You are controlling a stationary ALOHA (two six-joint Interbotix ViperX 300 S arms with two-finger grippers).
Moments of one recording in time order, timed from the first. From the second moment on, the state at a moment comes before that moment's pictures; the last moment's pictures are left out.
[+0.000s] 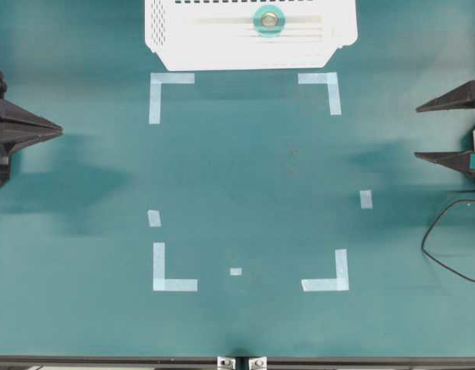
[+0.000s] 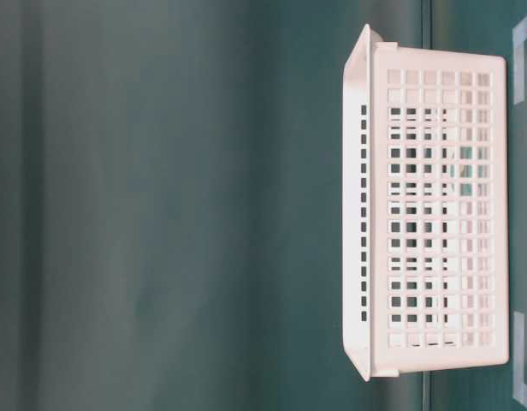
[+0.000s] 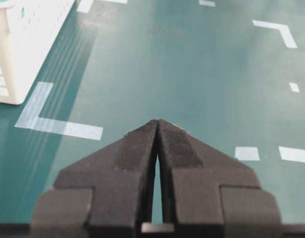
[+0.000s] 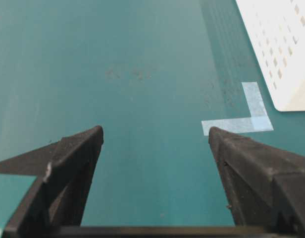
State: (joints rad) left arm 0.06 -1.43 1.60 -0.03 0.02 -0.10; right arm -0.06 -1.23 1.48 -0.09 0.09 0.20
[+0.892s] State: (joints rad) left arm 0.06 -1.44 1.60 -0.03 0.02 -0.10; right arm -0.06 -1.23 1.56 -0.09 -0.04 0.20
